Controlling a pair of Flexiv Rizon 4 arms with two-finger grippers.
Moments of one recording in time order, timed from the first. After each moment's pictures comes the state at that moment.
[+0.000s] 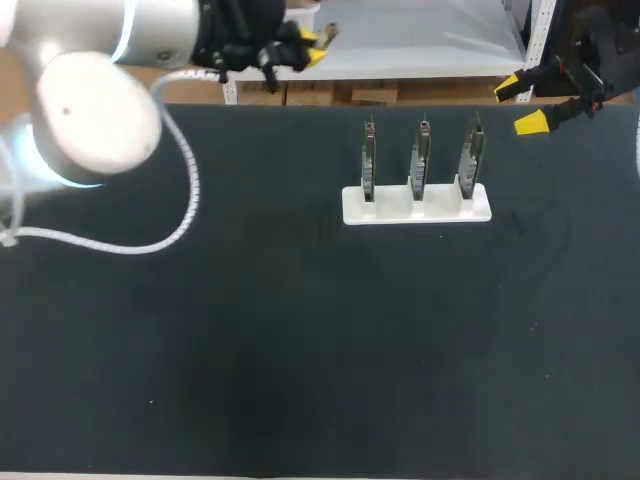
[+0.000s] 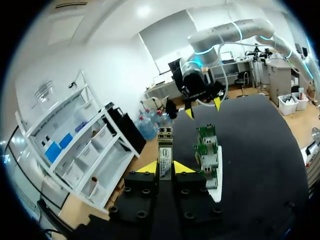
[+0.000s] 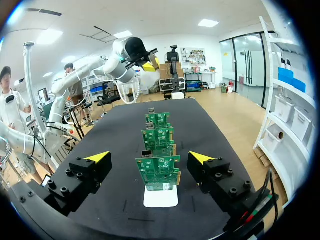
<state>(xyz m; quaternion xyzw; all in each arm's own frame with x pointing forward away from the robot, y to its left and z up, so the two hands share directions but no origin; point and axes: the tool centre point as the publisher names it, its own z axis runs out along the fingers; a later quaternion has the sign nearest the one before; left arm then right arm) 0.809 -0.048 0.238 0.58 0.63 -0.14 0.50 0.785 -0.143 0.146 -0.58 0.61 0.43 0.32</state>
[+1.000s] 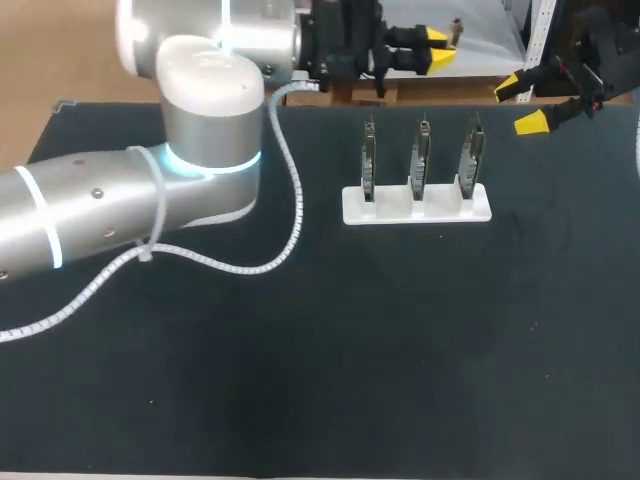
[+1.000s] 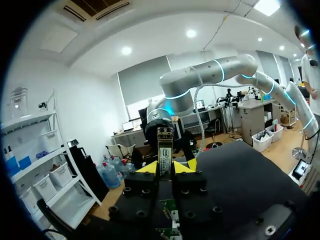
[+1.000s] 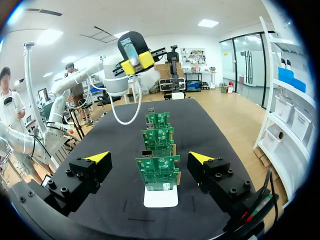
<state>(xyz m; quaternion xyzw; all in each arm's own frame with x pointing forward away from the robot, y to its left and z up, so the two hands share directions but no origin) 0.779 -0.210 0.243 0.58 0.49 -0.37 0.54 0.785 -0.143 0.146 -0.58 0.61 0.43 0.32</state>
